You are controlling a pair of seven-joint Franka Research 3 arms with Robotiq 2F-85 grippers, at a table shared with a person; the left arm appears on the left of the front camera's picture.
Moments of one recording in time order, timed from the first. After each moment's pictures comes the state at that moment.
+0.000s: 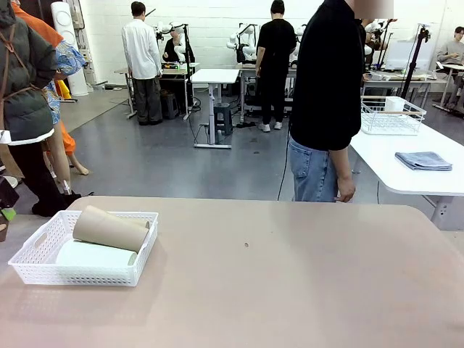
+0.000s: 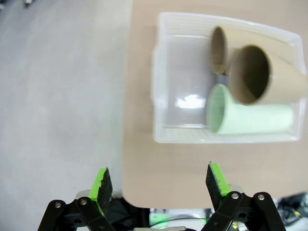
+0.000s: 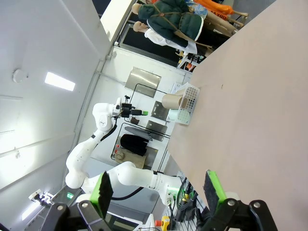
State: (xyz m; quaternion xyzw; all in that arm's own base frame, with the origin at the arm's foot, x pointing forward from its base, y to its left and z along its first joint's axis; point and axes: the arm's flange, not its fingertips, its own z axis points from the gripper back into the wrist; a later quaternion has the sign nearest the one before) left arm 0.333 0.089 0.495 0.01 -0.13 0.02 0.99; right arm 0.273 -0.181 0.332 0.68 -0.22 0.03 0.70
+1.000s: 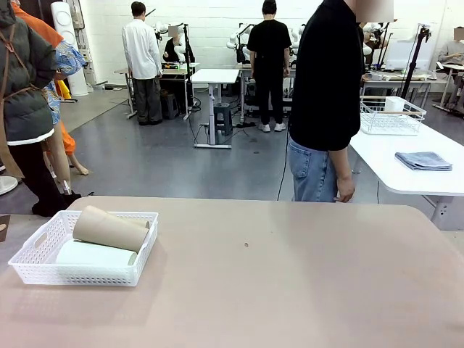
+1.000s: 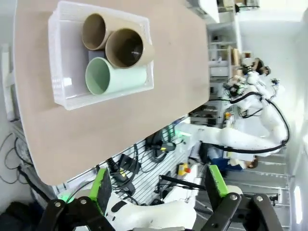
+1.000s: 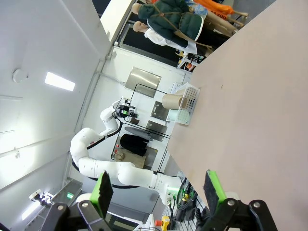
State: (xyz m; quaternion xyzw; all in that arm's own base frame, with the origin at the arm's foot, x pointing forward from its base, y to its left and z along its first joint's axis) left arm 0.323 0.284 0.515 -0.48 -0.06 0.00 0.88; right arm 0.273 -0.181 0.332 0.68 -0.22 0.03 0.70
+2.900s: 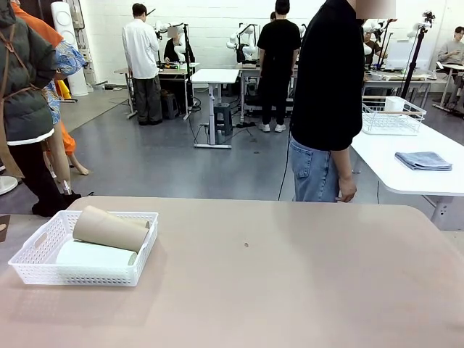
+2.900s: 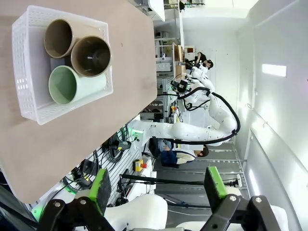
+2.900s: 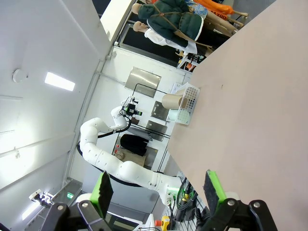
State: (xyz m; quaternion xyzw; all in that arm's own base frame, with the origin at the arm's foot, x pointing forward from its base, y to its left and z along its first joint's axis) left arm 0.352 0.320 0.471 -0.61 -0.03 -0.01 0.79; right arm 0.273 -0.181 0.333 0.68 -0.22 0.03 0.70
